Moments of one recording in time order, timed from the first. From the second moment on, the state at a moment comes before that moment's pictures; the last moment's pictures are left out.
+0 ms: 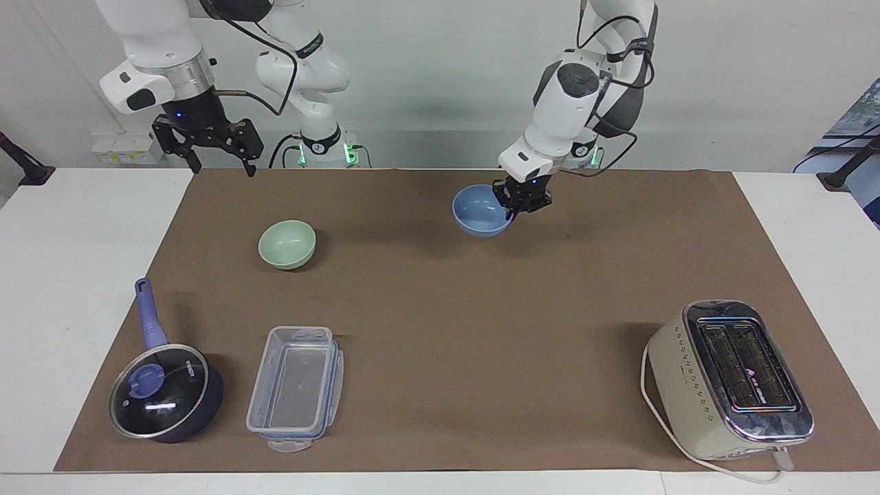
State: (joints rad) left arm -0.59 -0.02 -0.04 -2.19 -0.18 2.26 -0.31; right arm -0.06 -0.04 0.07 -1.56 -0.04 1.53 0.07
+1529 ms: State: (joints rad) left arm -0.48 0.00 0.00 -2.04 -0.26 2.10 -0.31; right arm -0.10 -0.05 0.07 -1.68 -0.04 1.62 0.06
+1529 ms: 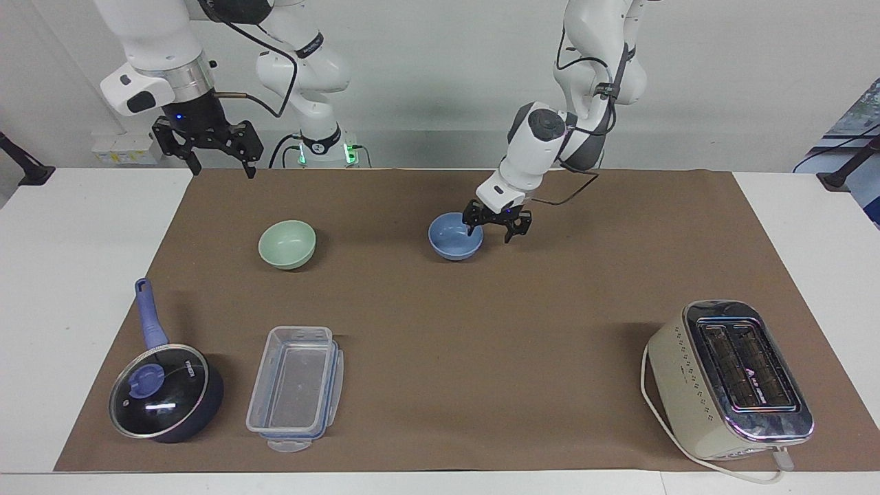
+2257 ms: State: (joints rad) left arm -0.17 0.00 0.00 -1.73 -0.11 1.81 -0.13; right arm -0.16 -0.05 0.06 -2.18 -0.04 2.06 -0.06
